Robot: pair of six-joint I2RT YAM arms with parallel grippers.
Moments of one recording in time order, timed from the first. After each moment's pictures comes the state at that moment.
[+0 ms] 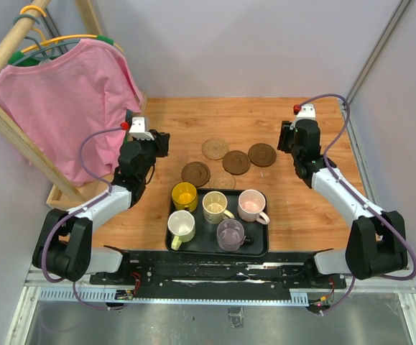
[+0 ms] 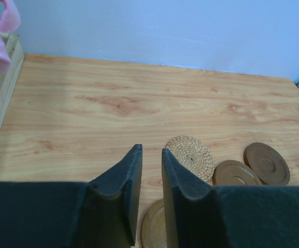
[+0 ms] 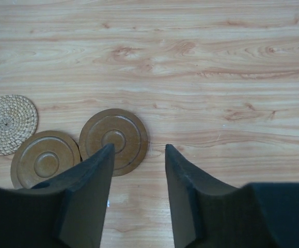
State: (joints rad) left arm -0.30 1.31 0.62 0.70 -0.07 -0.29; right arm 0.25 1.35 0.92 0.05 0.22 0.11
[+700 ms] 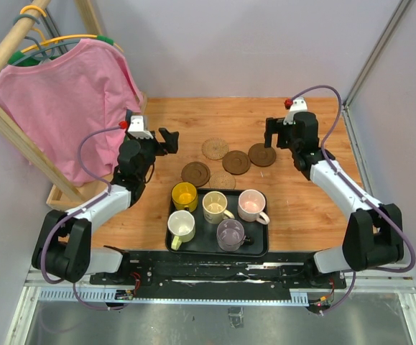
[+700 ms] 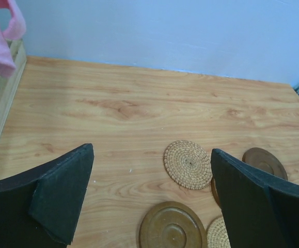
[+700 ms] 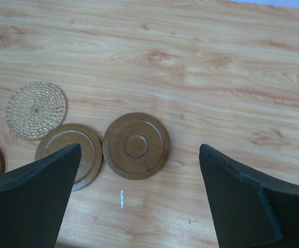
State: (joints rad) left arm -0.30 1.30 0.63 0.69 -0.08 -0.30; right arm 0.25 1.40 1.00 0.00 0.08 0.05
